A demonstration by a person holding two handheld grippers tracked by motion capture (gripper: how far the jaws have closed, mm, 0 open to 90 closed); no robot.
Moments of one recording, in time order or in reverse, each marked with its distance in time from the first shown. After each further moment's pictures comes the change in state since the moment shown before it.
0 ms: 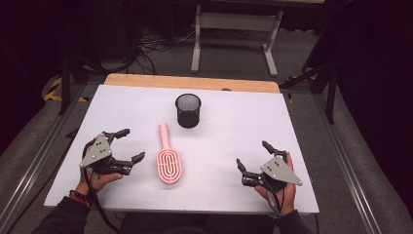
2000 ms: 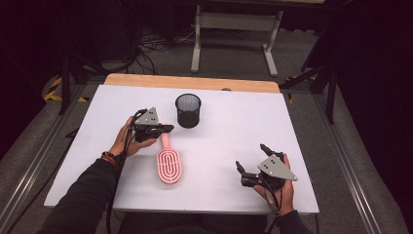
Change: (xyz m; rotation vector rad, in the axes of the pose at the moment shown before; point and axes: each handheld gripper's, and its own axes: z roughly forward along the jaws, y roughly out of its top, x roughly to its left) left arm 0.038 0.033 0.131 0.354 -0.249 0.105; right arm -0.001 -0.015 0.010 0.095 0.021 0.017
